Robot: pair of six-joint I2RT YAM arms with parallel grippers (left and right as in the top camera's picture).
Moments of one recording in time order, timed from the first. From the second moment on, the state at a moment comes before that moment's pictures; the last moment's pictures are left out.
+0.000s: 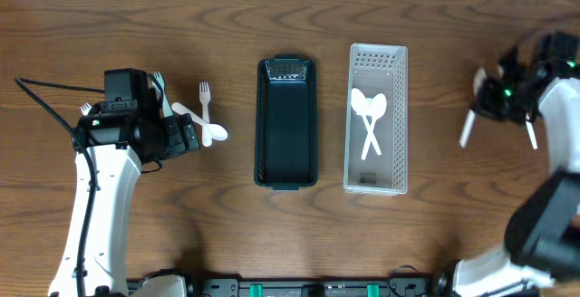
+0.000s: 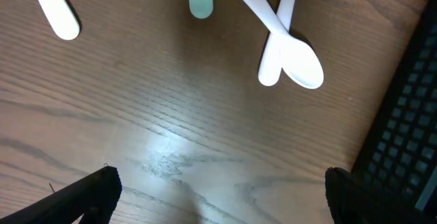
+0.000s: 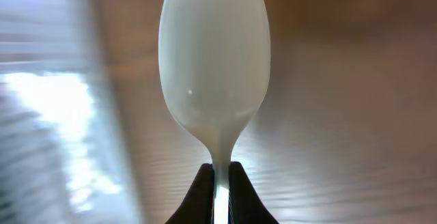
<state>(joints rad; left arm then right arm) 0.10 1.34 1.09 -1.03 0.02 -0.22 -0.30 1.72 1.40 -0.95 -0.30 0.00</state>
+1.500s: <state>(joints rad) 0.10 1.34 1.09 -1.03 0.02 -0.22 -0.54 1.85 1.33 -0.59 -0.02 -0.20</state>
